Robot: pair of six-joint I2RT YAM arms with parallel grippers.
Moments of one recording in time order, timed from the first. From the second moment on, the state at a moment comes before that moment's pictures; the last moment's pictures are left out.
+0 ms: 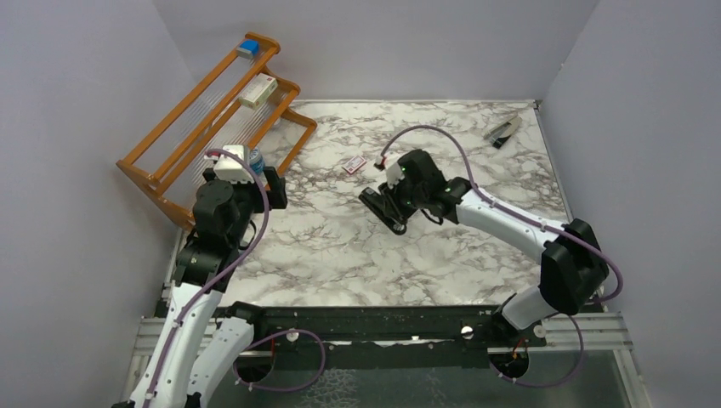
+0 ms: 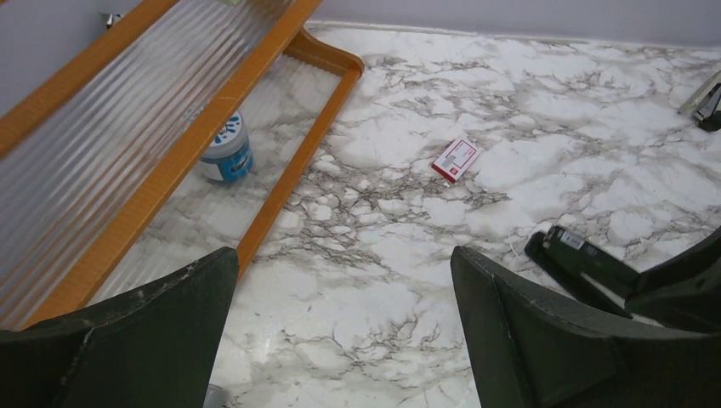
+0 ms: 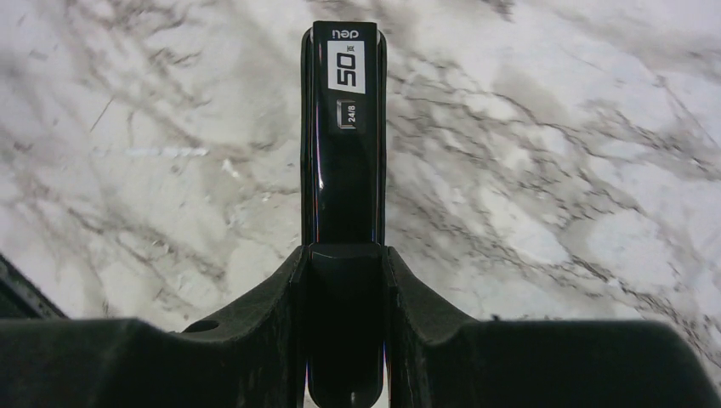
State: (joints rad) left arm -0.24 0.67 0.84 -0.38 -0.12 -0.17; right arm 0.67 1.53 1.11 -0.37 -0.10 -0.03
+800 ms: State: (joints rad) left arm -0.24 0.59 0.83 -0.45 -0.12 -0.12; right arm 0.97 1.75 1.15 -0.35 -0.09 -0.35
